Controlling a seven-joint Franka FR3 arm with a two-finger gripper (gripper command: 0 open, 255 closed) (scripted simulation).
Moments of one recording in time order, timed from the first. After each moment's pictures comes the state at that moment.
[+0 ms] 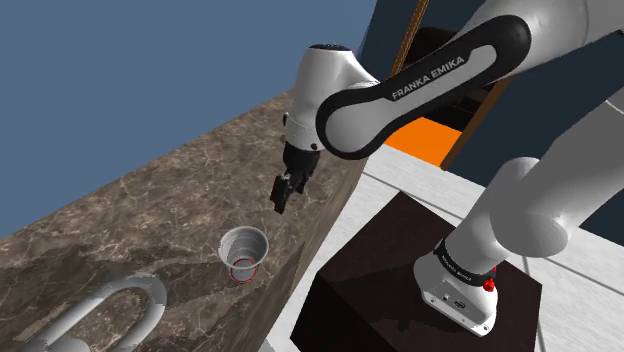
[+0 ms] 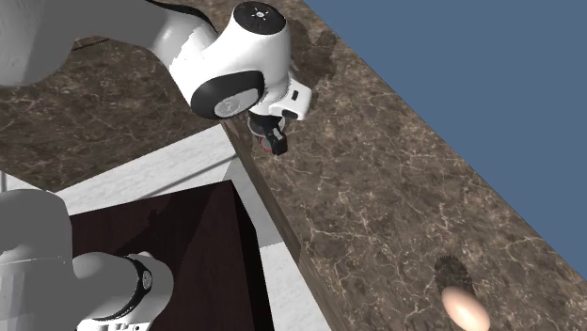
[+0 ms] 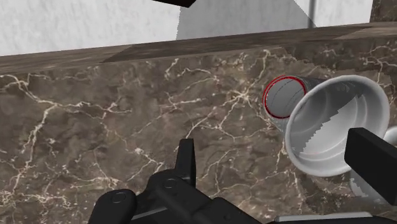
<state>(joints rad) 0.15 -0.14 0.40 -2.53 0.28 2.42 0.08</state>
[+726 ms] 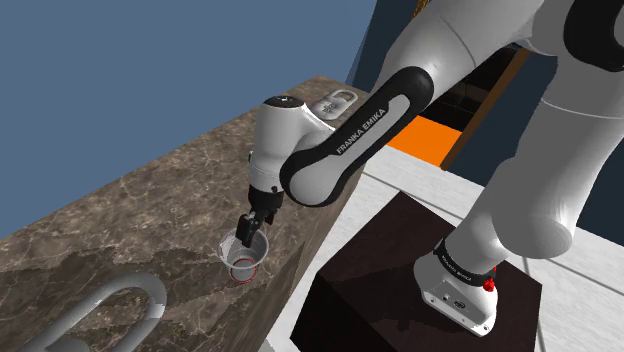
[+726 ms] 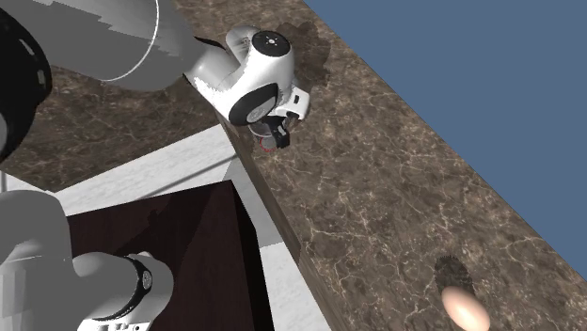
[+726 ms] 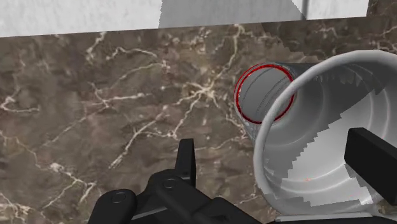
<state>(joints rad) 0.22 0.23 0.42 -2.39 0.10 2.65 0.25</state>
